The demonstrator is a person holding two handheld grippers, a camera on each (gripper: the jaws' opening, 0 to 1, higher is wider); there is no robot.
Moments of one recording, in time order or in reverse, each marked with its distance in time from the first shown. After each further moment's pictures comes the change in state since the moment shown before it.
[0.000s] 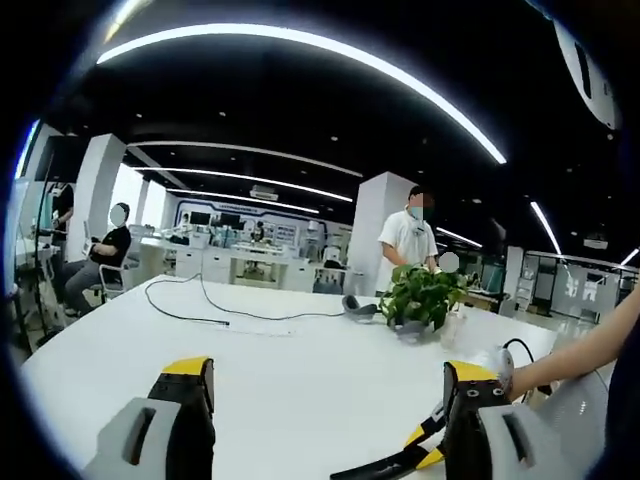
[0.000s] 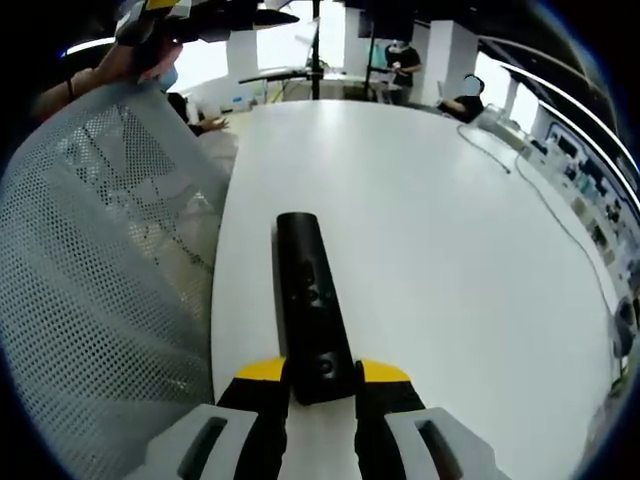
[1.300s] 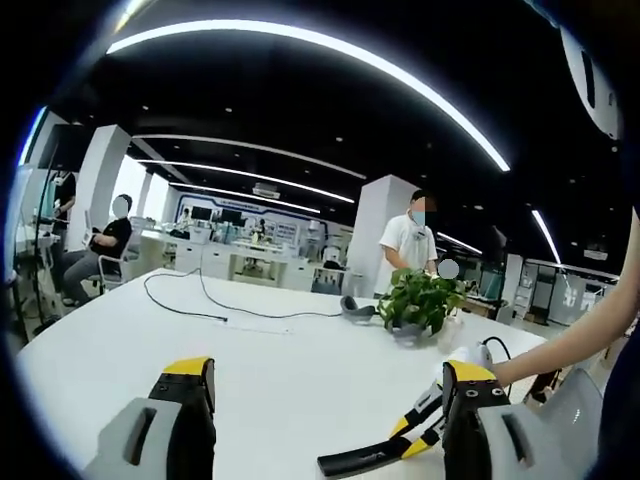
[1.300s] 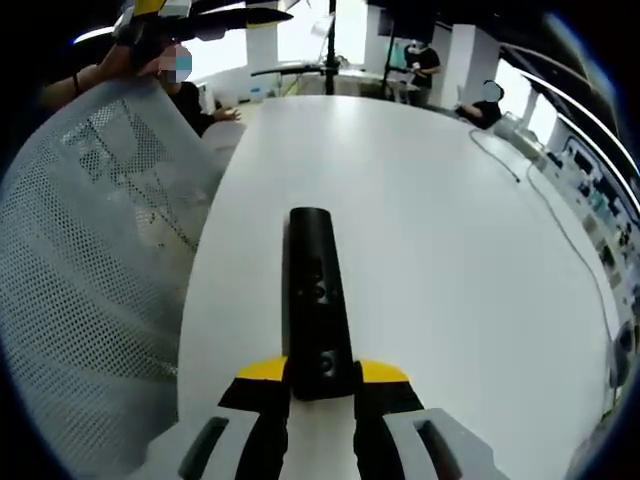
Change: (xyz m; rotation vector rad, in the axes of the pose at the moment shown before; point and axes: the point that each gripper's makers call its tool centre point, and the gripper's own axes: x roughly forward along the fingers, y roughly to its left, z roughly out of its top) left arm 0.001 -0.003 -0.001 -0.032 0.015 -0.007; right arm 0.000 -0.034 0.000 -0.067 0.012 0.037
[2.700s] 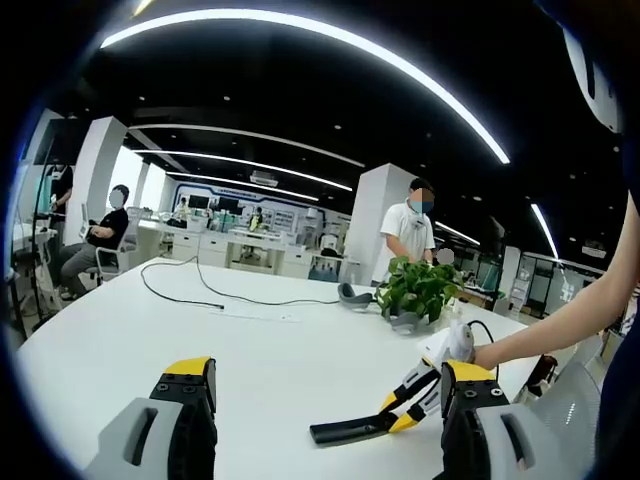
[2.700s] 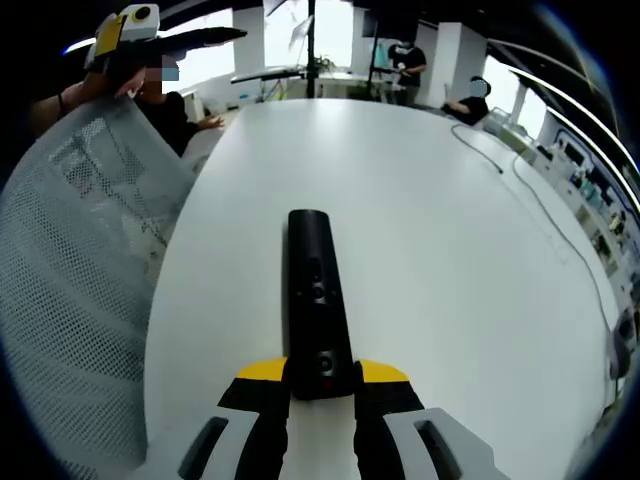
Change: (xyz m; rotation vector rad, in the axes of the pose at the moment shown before) left arm 0.002 0.000 -0.014 -0.003 0.063 -0.016; right arm -0.001 -0.037 -0.003 0.039 -0.013 -0.022
